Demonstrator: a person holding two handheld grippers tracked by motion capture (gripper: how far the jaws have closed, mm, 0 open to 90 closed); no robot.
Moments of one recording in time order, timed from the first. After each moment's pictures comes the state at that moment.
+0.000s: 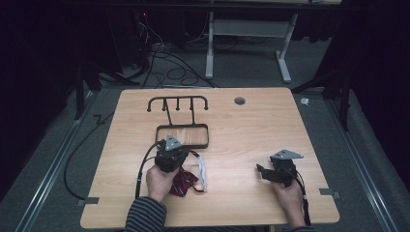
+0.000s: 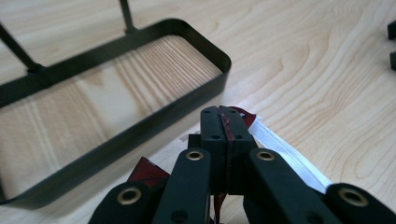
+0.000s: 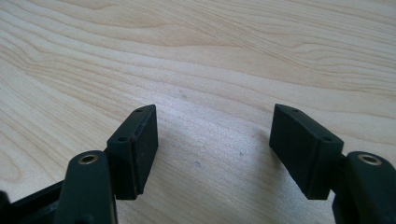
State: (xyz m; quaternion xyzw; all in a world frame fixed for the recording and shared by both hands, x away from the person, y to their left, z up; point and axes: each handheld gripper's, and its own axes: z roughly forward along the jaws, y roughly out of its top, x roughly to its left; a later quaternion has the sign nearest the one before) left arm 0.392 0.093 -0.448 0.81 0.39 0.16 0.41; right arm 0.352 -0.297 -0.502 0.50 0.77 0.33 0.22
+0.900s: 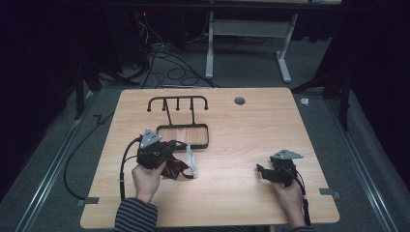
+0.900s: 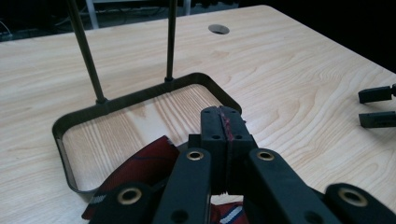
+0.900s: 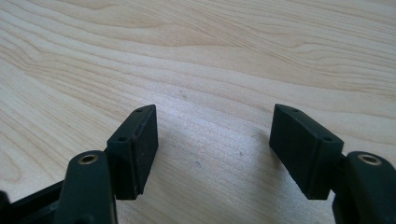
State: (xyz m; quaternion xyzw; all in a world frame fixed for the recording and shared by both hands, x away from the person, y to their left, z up) left arm 0.379 0.132 -0.407 0.76 0.41 0.17 0.48; right arm 0.351 -0.297 -0.502 0.50 0.77 0.33 0.22
